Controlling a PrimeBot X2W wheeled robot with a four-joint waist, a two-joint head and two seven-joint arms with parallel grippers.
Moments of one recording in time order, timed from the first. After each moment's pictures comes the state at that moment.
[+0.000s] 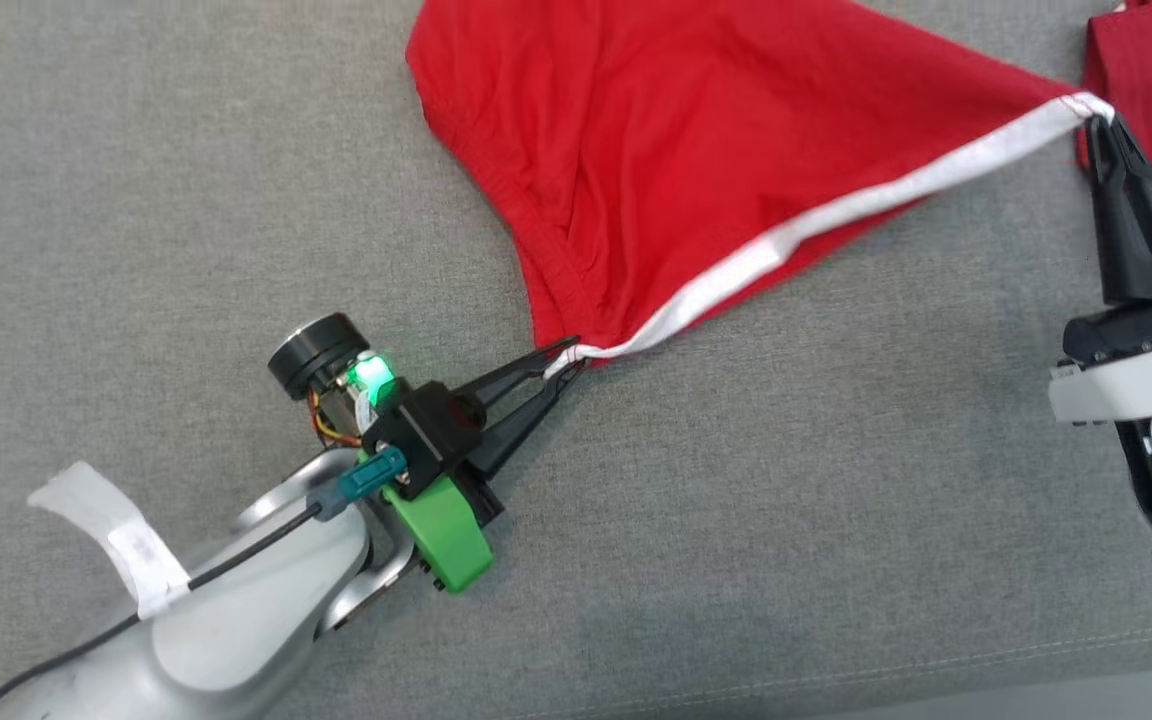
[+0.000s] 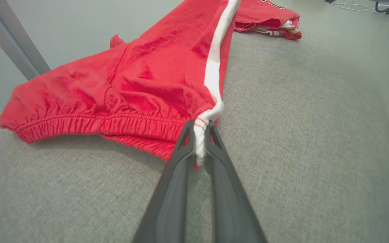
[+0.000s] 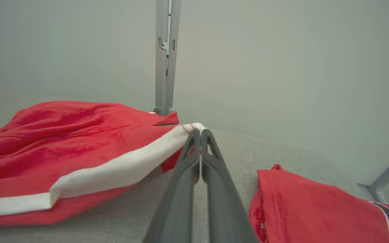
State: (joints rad) left arm -0.75 0.46 -1.07 0.23 -0.50 -0.13 -0.26; right arm -0.39 -0.40 0.07 0.06 0.24 0.13 -0.26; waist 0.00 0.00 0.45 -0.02
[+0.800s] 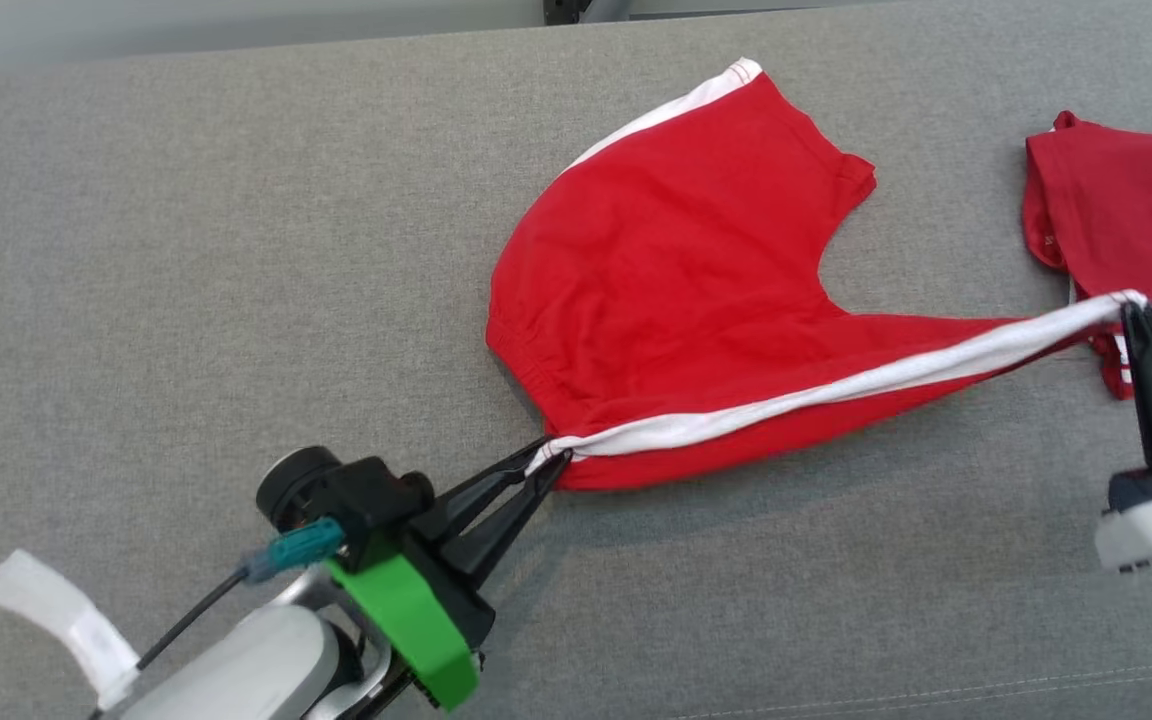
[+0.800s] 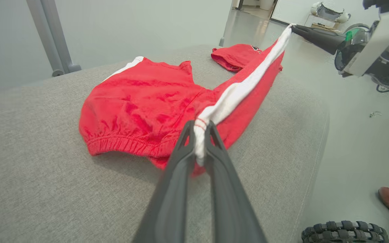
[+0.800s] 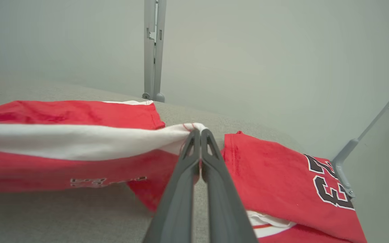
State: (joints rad) left arm -0.45 0.53 -0.92 -0.02 -0.71 -0.12 -0.15; right arm -0.06 -0.42 -0.04 -0.03 0.23 0.13 -0.20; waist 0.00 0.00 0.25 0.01
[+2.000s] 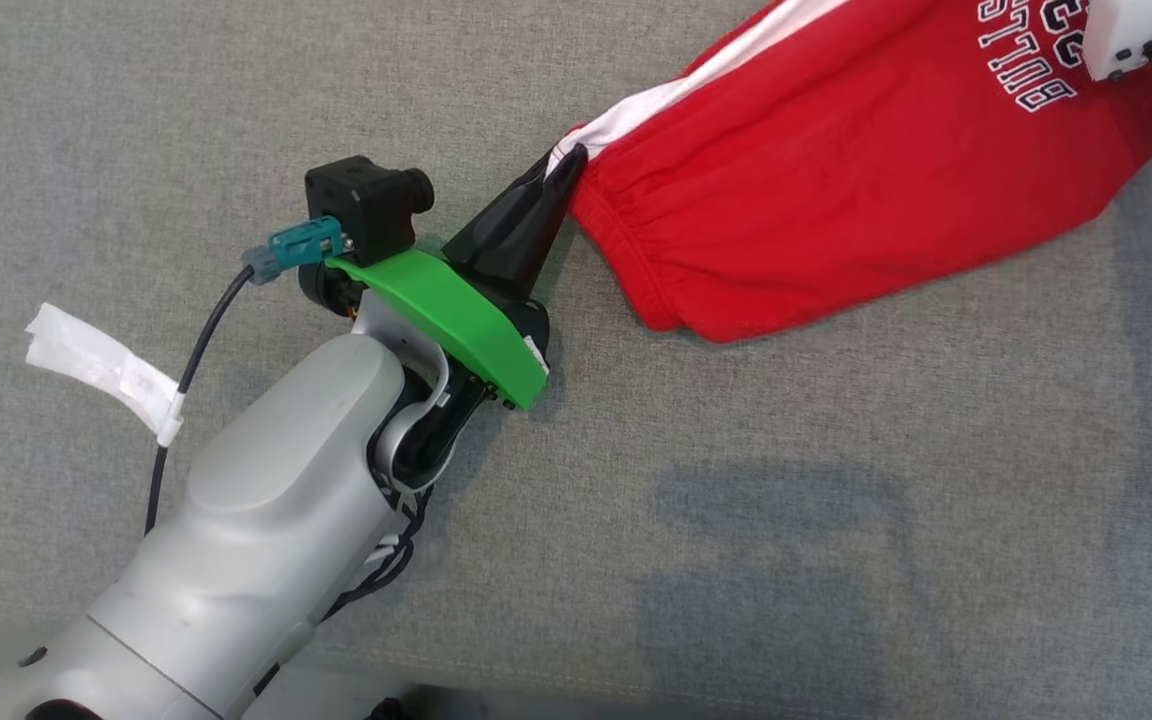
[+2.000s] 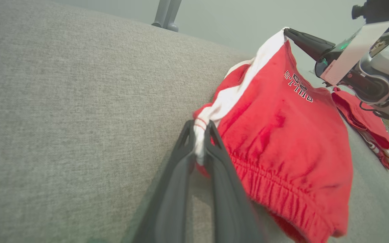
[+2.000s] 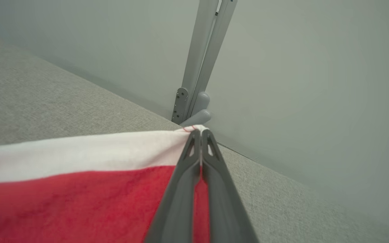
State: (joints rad) left arm -0.87 0.23 -0.90 0.45 -1.04 -0.13 -0.22; right arm -1.24 -0.43 0.46 0.95 0.22 0.13 -0.21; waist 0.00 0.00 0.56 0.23
